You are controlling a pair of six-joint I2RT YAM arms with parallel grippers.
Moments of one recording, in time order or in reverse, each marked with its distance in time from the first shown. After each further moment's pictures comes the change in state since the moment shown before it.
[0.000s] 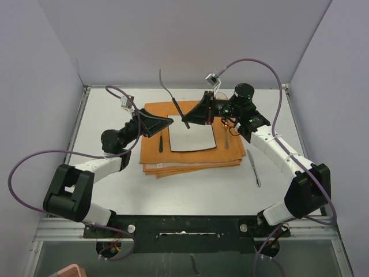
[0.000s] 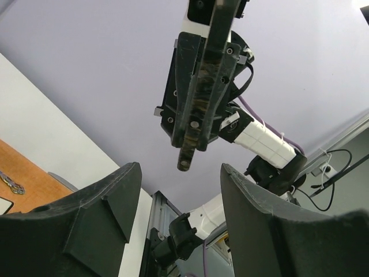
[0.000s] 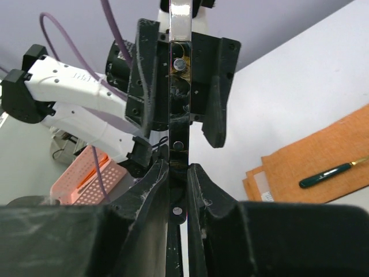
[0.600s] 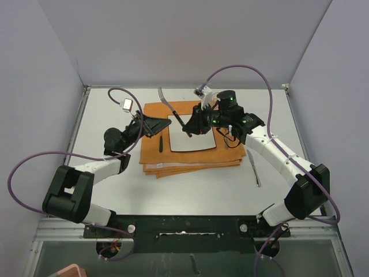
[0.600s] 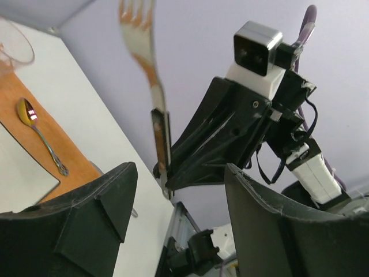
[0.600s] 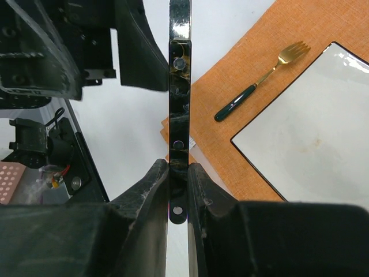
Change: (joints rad) left arm 0.010 -0.053 -0.034 -0.236 -0.120 0.139; right arm 0.122 0.005 0.077 -0.534 0.461 -0.401
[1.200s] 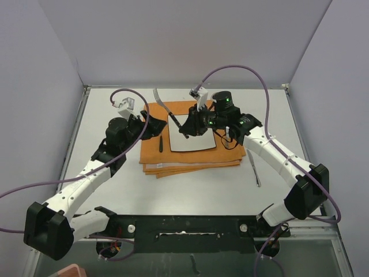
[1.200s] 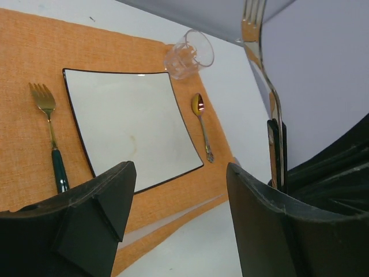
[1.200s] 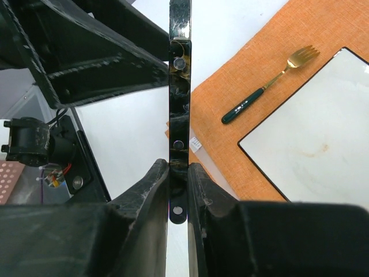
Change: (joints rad) left arm -0.165 -0.275 0.215 -1.091 -0.577 0.608; right arm 0.048 0.003 0.020 -0.006 0.023 0.000
